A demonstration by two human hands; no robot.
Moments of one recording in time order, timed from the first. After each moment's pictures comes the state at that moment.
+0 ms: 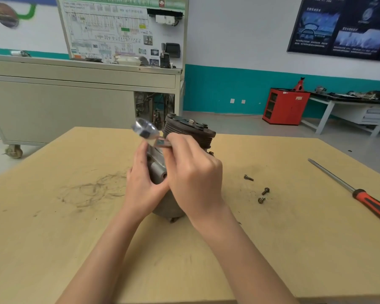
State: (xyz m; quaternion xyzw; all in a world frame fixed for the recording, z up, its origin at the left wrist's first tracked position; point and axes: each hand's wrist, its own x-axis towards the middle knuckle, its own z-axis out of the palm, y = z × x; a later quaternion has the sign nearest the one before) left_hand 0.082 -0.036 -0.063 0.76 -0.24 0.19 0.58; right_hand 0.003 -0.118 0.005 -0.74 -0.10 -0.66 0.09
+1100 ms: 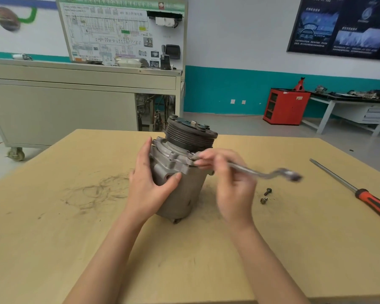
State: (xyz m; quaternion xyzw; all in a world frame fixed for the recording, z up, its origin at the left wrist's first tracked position) left_hand 0.081 -0.032 -0.063 0.75 -0.27 0.19 0.57; right_hand 0.002 -0.167 -0.030 -0.63 -0.19 -0.50 0.56
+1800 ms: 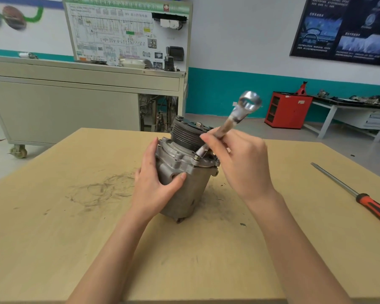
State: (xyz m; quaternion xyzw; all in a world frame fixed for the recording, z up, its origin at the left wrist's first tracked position) left_hand 0.078 -0.031 -0.061 0.76 -0.26 0.19 0.57; right_hand -0.005 -0.178 0.025 -0.79 -0.15 -0.57 0.17
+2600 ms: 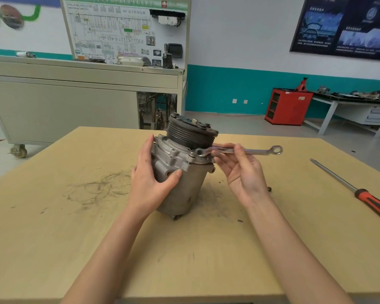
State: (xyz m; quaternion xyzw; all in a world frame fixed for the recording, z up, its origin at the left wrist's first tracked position) left_hand 0.075 -0.033 -0.059 0.76 -0.25 0.19 0.57; right_hand 0.015 -0.218 -0.027 -0.46 -0.07 -0.22 0.86
